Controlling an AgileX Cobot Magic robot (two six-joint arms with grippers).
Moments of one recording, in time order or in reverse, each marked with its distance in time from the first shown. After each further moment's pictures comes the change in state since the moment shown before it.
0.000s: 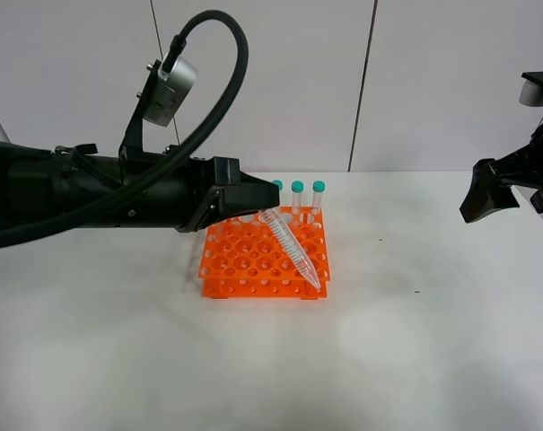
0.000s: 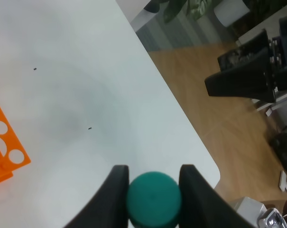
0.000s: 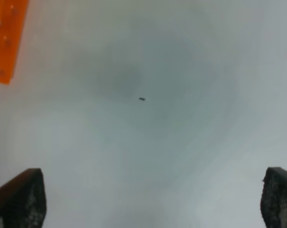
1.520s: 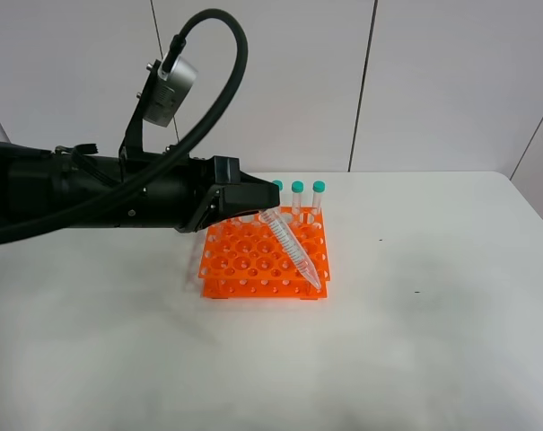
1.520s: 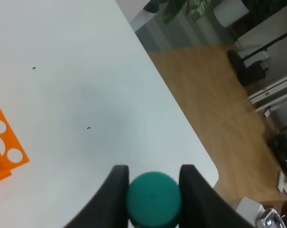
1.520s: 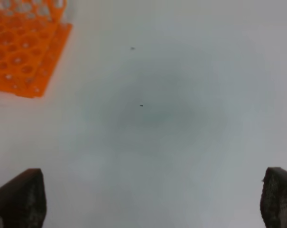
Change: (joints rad) left arm 0.000 0.000 0.000 -0.001 0.001 -0.008; right arm 0.053 -1.255 0.648 -0.055 -0.071 0.113
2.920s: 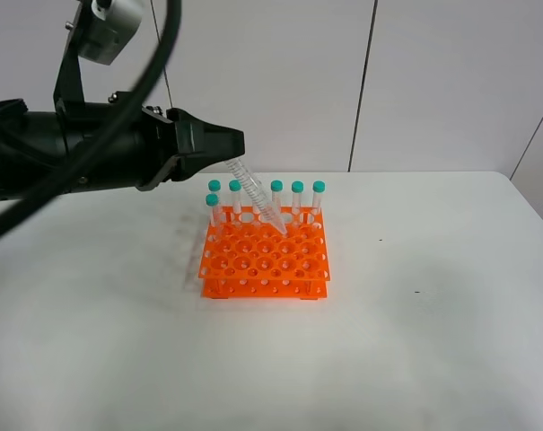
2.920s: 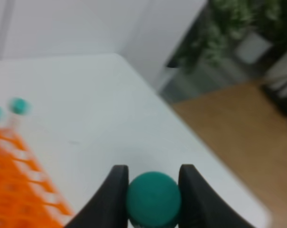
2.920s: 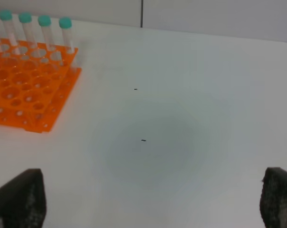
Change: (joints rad) left arm 0.000 -0.174 -0.011 0.030 -0.177 0.128; right arm 0.000 -0.137 0.000 0.006 -0.001 0.001
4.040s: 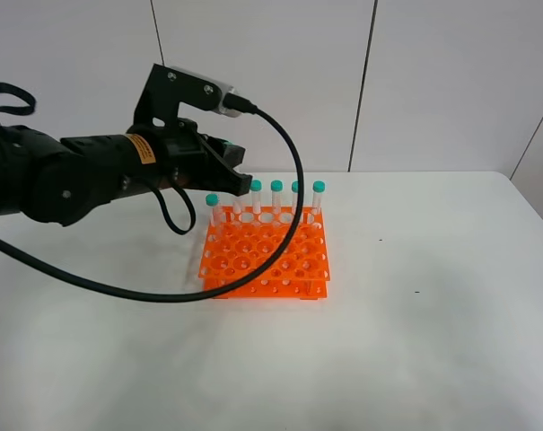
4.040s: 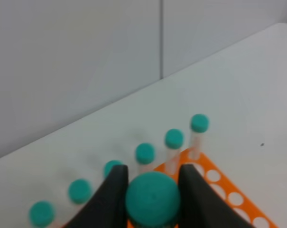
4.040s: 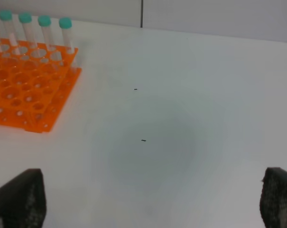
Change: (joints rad) left arm -0.054 0.352 -0.103 1.824 -0.616 -1.375; right arm 0.000 0.000 0.000 0.000 0.000 0.000
